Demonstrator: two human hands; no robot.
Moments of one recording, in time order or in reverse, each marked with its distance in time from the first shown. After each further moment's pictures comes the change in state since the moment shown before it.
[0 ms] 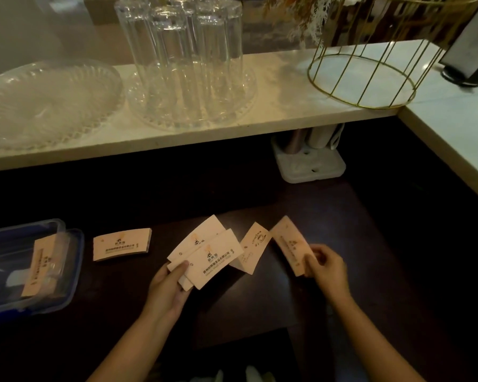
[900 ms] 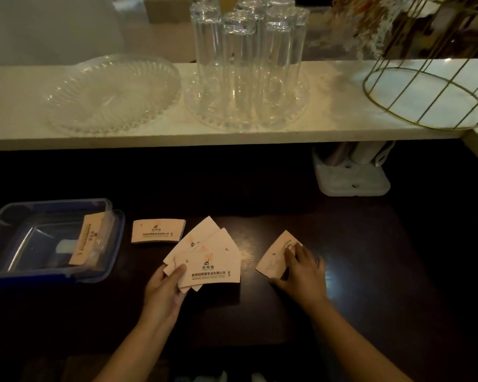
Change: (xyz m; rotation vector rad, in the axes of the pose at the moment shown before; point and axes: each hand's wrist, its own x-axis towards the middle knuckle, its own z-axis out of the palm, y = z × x) left_hand -0.004 0.013 -0.051 -0.110 0.065 0.162; right_hand 0.003 -0.012 0.089 -0.937 -0.297 -0.440
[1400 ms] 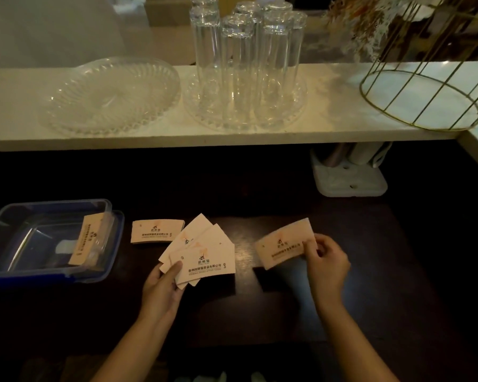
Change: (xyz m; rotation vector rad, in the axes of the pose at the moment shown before) left_hand 0.004 0.001 0.001 -0.072 0.039 0.007; right_hand -0.018 -0.014 -0.067 1.027 0.574 0.287
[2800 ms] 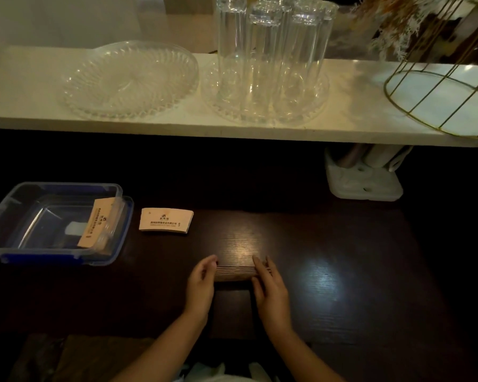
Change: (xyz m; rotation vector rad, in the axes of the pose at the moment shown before) left_hand 0.008 -0.062 0.011 0.588 -0.056 0.206; right_hand -0.080 0.045 0.066 -0.199 -0.463 -0.177
